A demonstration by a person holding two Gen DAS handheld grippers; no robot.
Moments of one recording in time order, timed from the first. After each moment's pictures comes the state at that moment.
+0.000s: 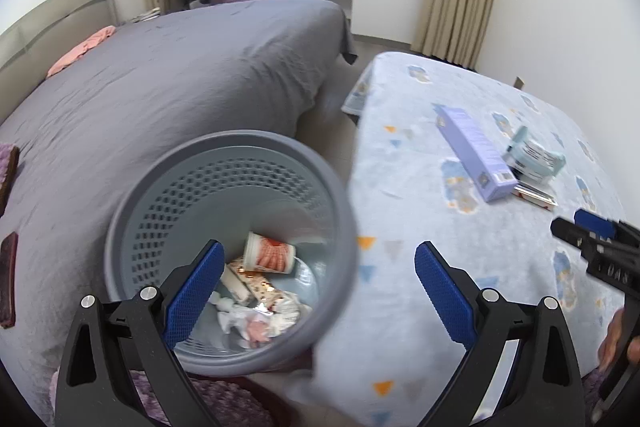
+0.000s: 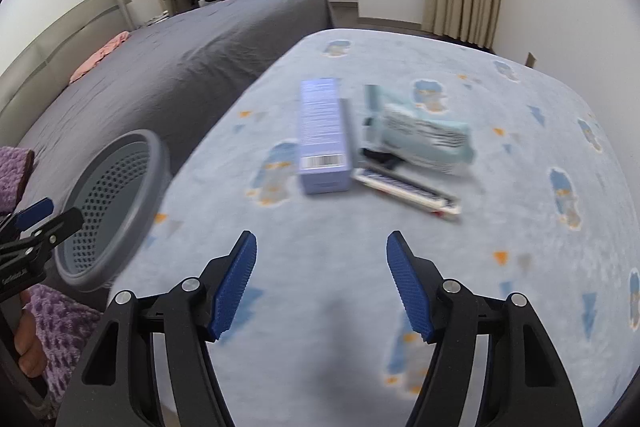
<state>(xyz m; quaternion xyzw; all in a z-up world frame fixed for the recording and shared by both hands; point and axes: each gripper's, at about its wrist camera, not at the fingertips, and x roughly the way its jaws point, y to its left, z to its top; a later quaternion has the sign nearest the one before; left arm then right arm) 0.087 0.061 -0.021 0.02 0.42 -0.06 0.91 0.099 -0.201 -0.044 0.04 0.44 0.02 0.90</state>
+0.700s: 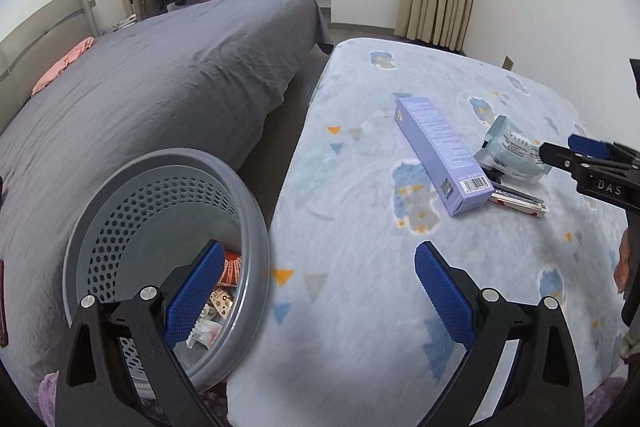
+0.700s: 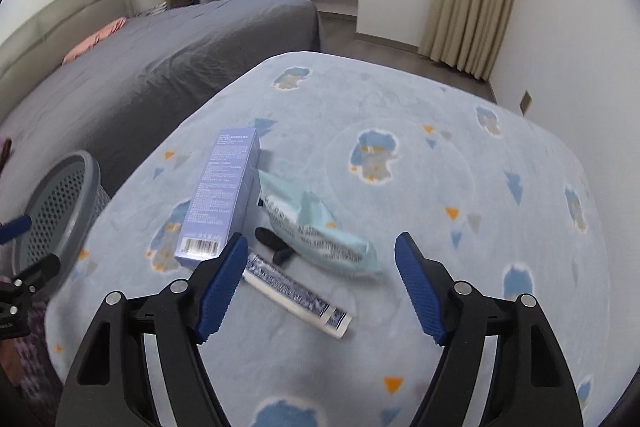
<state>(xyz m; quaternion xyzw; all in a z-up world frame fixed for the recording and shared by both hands) 0.121 -0.018 -0.033 0.05 0.43 -0.07 0.90 0.184 -0.268 -0.036 -0.04 0.43 0.03 0.90</state>
